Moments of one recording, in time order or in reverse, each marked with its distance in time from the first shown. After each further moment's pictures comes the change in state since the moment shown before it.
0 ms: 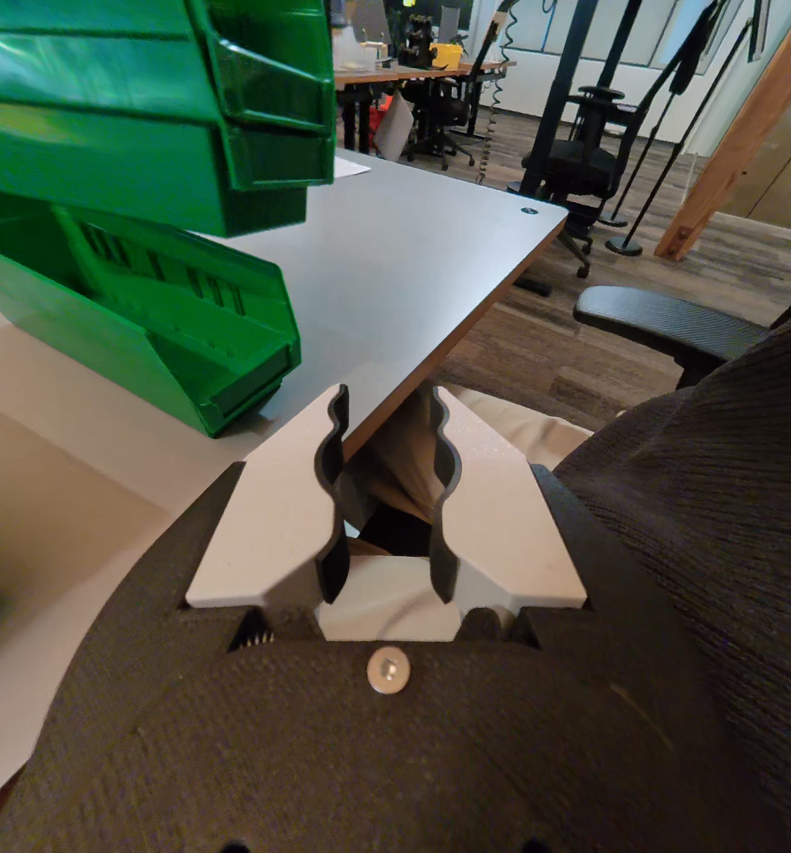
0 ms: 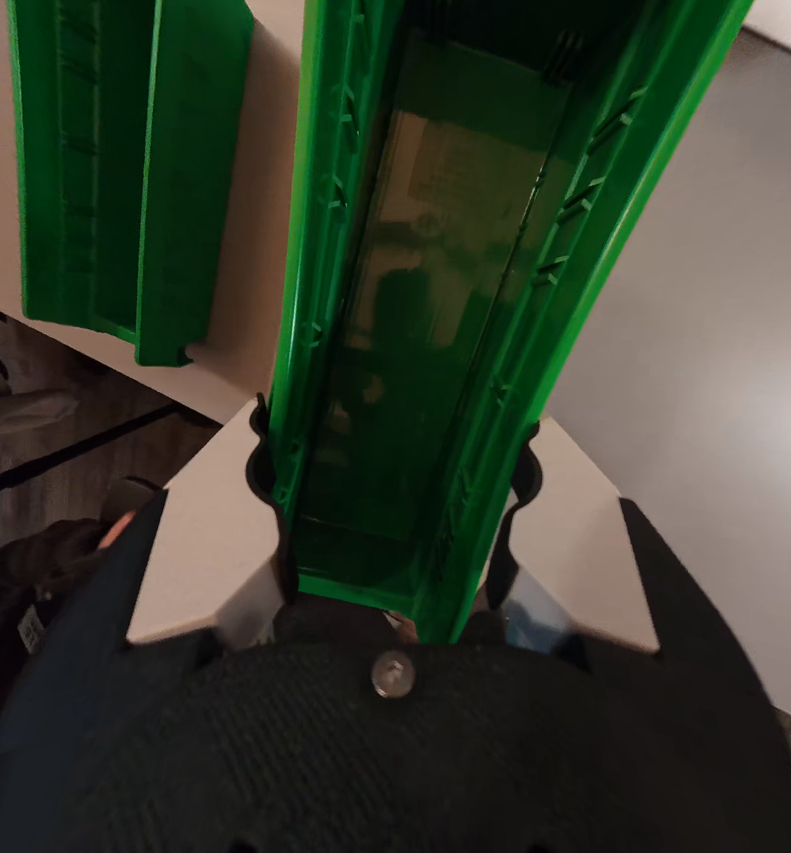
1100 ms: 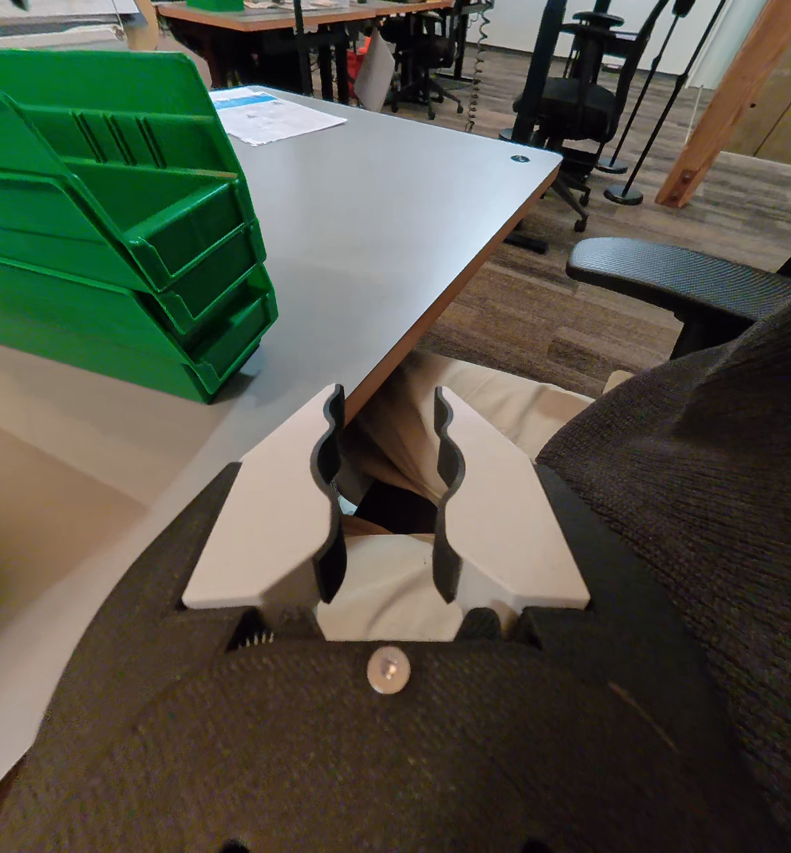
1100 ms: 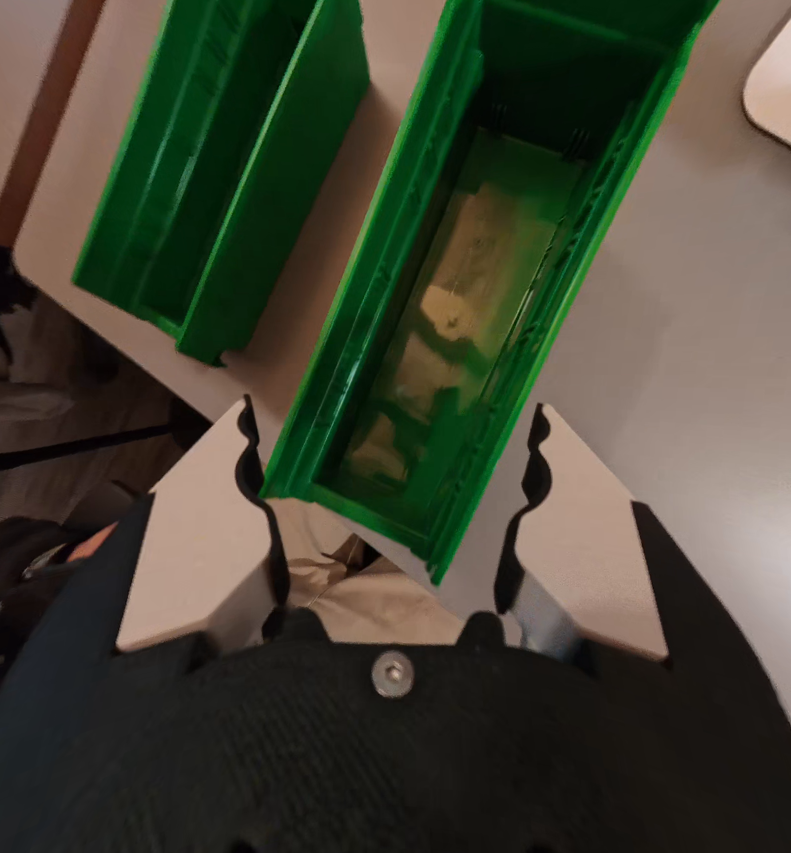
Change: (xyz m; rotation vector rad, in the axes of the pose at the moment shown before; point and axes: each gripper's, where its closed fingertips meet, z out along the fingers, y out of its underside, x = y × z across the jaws) left arm 0.011 0.016 0.007 -0.081 0.029 0.042; right arm -0.042 0.012 0.022 0.194 -0.066 -0.164
